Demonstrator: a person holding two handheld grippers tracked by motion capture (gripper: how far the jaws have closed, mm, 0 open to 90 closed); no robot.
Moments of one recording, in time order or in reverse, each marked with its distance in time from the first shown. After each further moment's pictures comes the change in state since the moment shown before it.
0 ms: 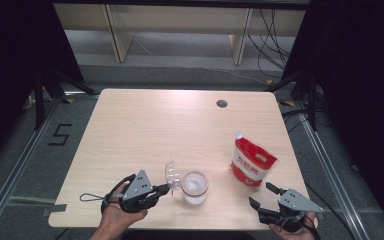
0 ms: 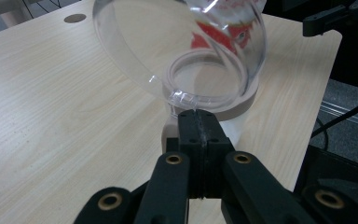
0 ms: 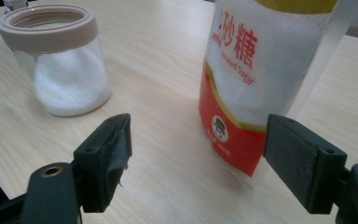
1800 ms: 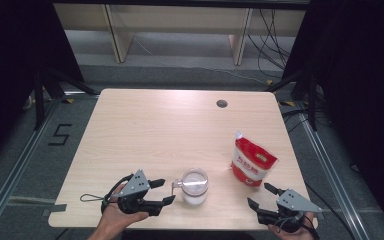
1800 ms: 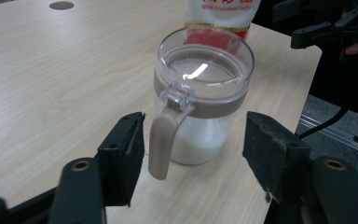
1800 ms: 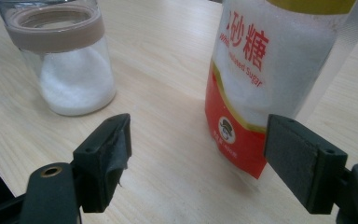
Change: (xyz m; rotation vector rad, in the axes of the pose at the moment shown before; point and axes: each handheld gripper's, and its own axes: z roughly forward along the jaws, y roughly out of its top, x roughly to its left) left arm 0.006 -0.013 0.001 -0.003 -0.065 -0.136; right arm 0.003 0.000 0.001 0.004 0.012 0.006
